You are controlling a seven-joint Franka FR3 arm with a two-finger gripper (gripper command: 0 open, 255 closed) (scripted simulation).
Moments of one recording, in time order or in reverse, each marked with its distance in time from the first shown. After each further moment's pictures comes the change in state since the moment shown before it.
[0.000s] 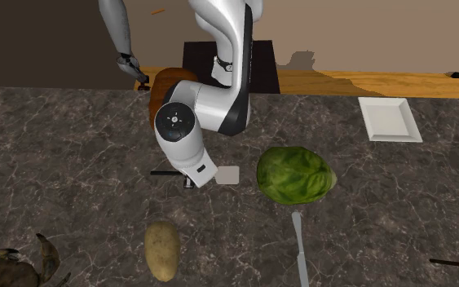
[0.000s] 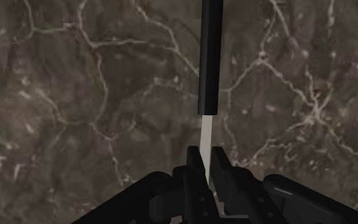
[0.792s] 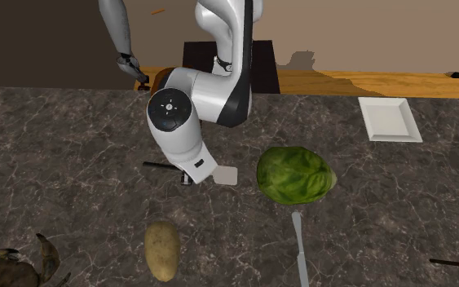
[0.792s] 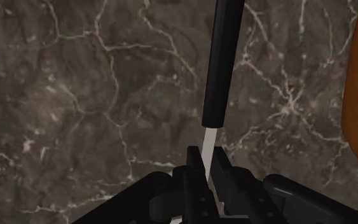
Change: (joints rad) arm 0.009 -0.054 -0.008 0.036 -0.028 -0.085 0.016
